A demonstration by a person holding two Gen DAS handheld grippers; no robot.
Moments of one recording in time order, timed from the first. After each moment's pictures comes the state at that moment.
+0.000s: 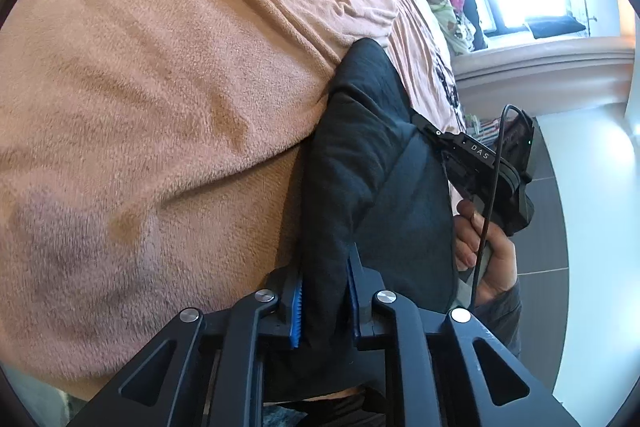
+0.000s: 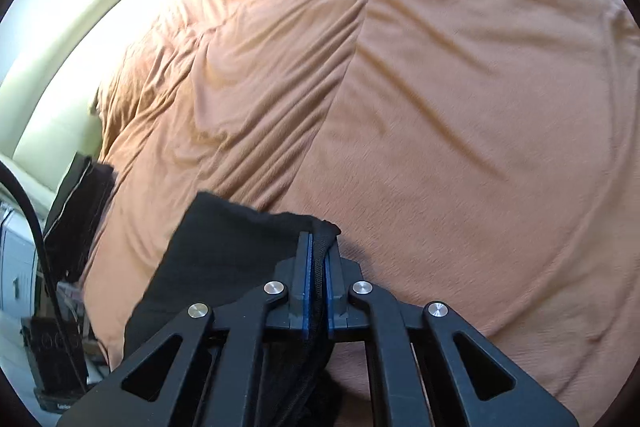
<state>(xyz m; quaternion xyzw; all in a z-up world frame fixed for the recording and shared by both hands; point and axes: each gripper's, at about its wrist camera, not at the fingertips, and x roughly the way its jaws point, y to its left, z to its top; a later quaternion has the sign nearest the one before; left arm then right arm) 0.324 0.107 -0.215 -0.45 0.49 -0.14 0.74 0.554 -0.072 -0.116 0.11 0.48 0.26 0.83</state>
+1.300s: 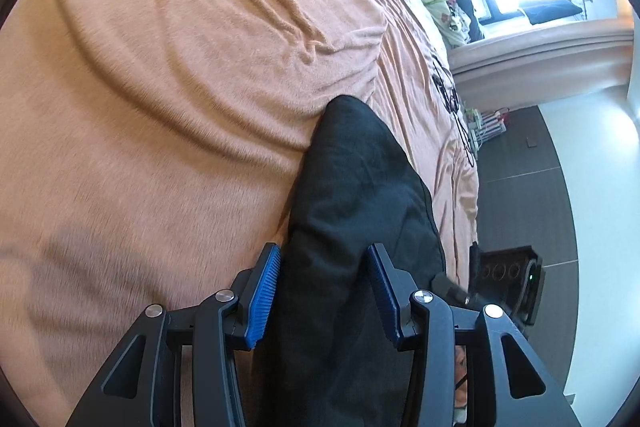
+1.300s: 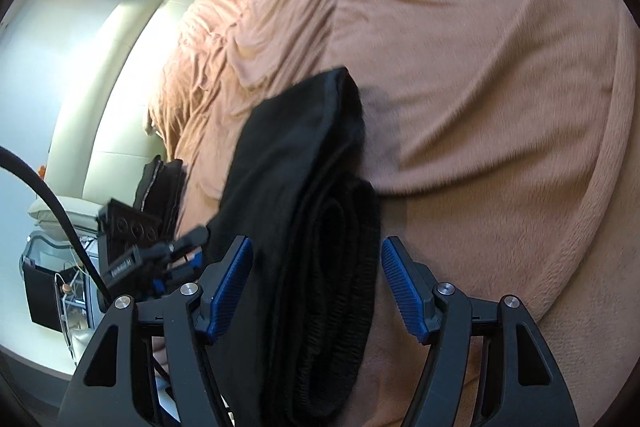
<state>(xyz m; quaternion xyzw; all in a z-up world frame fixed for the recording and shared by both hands) 0.415 0.114 -0.197 -0.40 0.50 -0.15 0.75 0.504 -0.147 -0.151 0.26 0.55 0.33 0.73</state>
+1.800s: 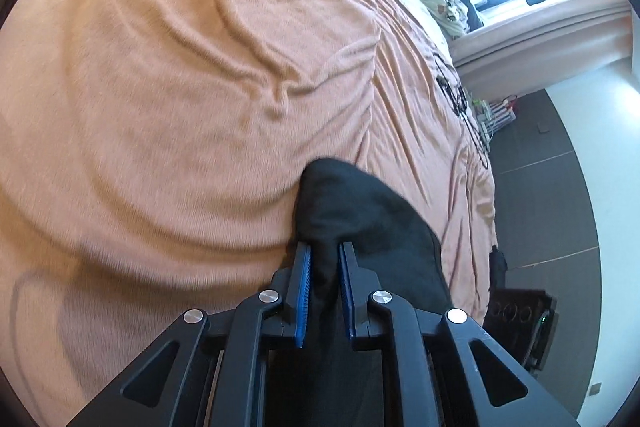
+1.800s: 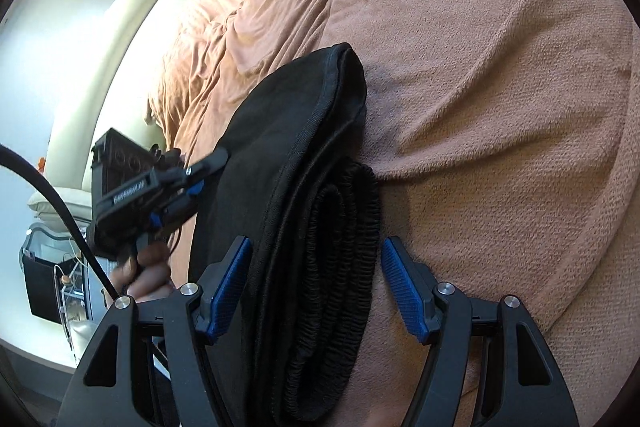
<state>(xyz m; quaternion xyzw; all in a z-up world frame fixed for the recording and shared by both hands) 0.479 0.107 -0.195 -0.36 0.50 -0.15 0.77 0.505 -0.137 -0.154 0.25 0.55 0.34 0.72</state>
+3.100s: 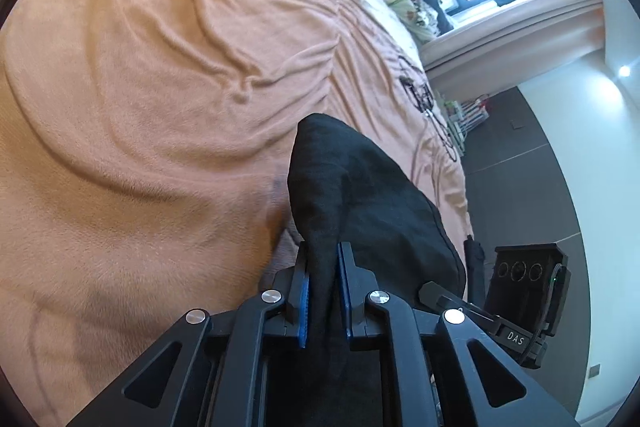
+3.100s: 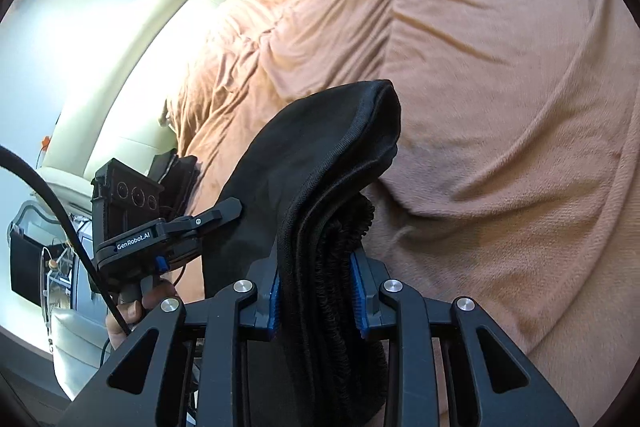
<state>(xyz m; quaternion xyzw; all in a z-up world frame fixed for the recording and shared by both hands) 0.422 0.098 -0.159 -0.36 0.46 -0.18 0.79 0.473 -0.121 -0.096 0.21 0.48 0.35 0.77</state>
